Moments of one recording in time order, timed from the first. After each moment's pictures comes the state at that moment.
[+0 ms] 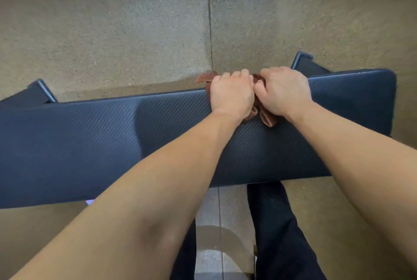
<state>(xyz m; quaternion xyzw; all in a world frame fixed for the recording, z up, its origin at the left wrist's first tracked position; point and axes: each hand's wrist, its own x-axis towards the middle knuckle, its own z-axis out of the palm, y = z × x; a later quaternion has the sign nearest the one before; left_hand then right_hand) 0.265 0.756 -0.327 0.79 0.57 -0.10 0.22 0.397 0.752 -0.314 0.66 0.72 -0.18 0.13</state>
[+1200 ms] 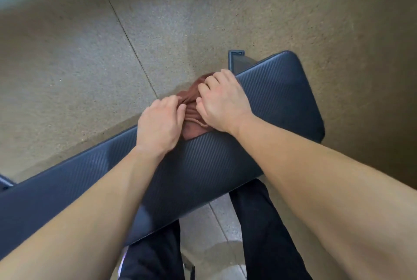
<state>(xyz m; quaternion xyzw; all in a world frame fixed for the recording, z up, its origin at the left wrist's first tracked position) 0.284 0.757 -0.328 0.85 0.46 -0.09 0.24 0.461 0.722 -0.310 0.69 0.69 -0.16 0.11</state>
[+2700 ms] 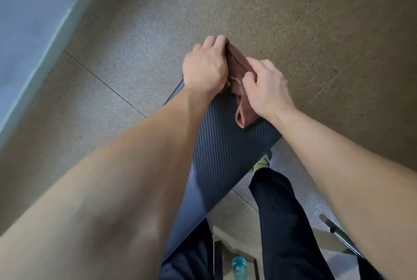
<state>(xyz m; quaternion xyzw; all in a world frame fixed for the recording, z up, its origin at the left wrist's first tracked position) 0.571 0.756 -0.329 0.93 0.29 -0.11 0.18 0.627 0.611 -0.311 0.90 0.22 -0.32 -0.20</state>
